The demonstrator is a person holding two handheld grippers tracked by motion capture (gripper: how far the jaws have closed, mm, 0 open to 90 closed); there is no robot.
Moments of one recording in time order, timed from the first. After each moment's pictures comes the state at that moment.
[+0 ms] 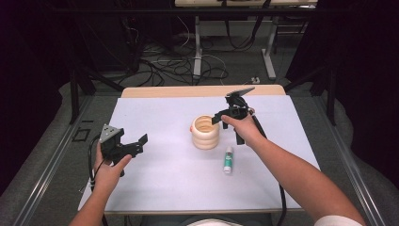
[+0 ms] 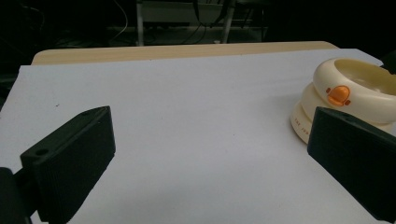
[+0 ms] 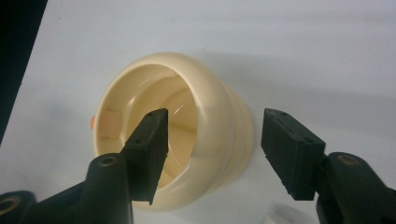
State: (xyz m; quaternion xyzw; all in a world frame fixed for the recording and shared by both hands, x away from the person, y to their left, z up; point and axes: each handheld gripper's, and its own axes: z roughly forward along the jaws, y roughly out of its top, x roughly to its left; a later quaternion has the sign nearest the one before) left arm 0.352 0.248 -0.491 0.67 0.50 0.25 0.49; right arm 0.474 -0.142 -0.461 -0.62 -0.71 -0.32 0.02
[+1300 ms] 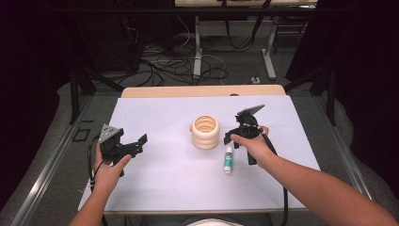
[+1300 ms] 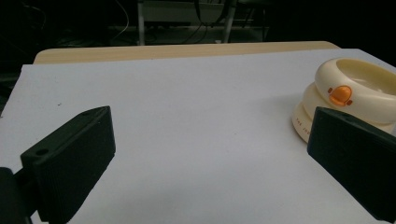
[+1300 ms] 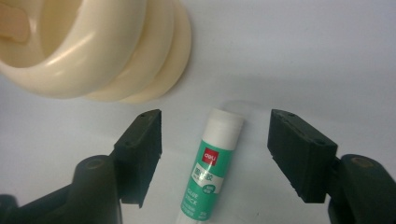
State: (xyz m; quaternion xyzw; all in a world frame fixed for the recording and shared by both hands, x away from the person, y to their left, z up) left arm 0.352 0.248 -0.491 0.67 0.50 0.25 0.49; right arm 0.420 -0.168 -0.482 -0.67 -0.71 -0.23 0.01
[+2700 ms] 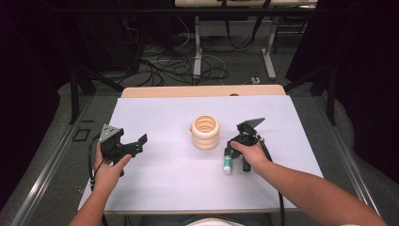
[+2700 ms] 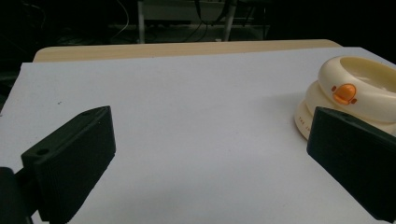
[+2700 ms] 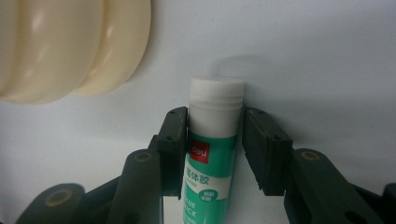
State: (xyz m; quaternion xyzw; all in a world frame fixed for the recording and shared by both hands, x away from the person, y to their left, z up) left arm 0.354 0.250 -0.494 0.67 0.50 0.25 0.48; right arm 0.423 -0.174 -0.532 -0.74 -0.64 -0.19 0.12
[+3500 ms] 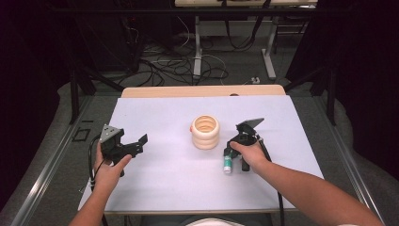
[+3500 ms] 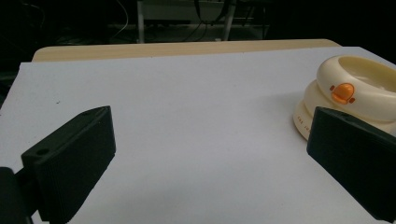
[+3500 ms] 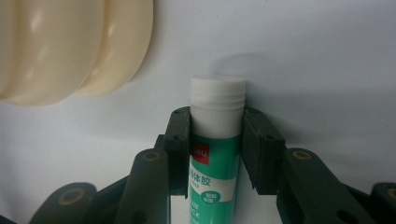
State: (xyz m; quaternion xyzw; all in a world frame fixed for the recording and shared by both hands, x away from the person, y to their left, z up) left arm 0.353 0.249 -0.493 0.67 0.50 0.25 0.49; right arm 0.425 -0.171 -0.534 -0.74 -0.63 -0.19 0.14
